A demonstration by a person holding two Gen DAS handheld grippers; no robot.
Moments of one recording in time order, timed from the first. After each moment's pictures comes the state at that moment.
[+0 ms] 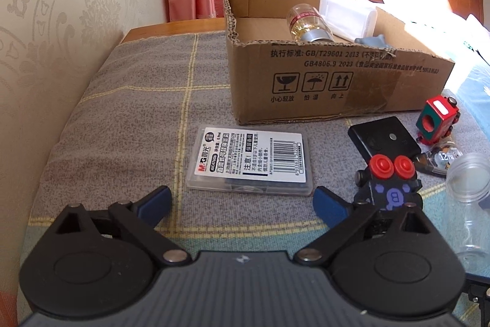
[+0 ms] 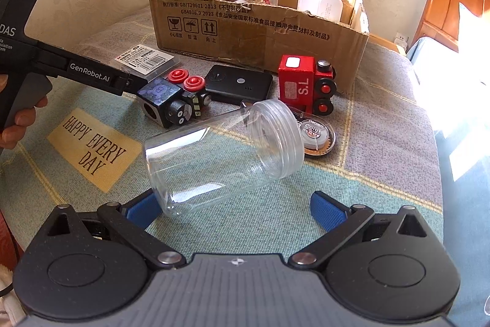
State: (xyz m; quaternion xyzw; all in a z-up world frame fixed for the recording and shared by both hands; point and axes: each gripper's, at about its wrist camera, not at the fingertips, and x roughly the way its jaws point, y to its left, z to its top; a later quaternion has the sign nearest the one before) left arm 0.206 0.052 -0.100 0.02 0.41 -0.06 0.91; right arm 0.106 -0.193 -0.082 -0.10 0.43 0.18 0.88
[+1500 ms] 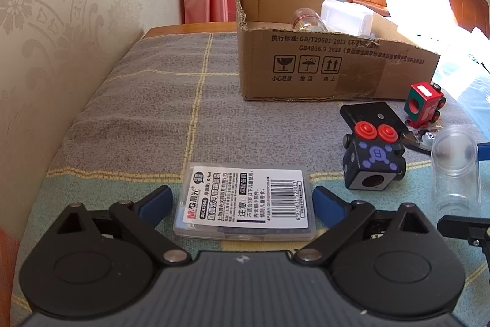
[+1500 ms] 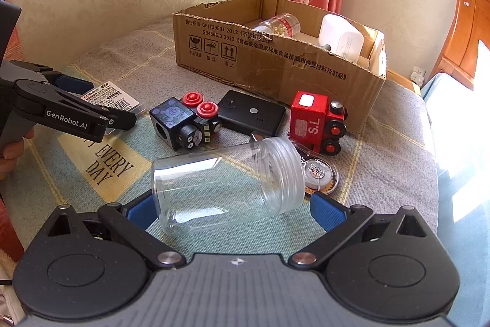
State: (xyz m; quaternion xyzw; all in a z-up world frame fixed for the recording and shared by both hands) left arm 0.154 0.054 -0.103 0.01 0.39 -0.03 0.92; right arm 0.118 -0.187 -0.071 -0.14 0.40 0.24 0.88
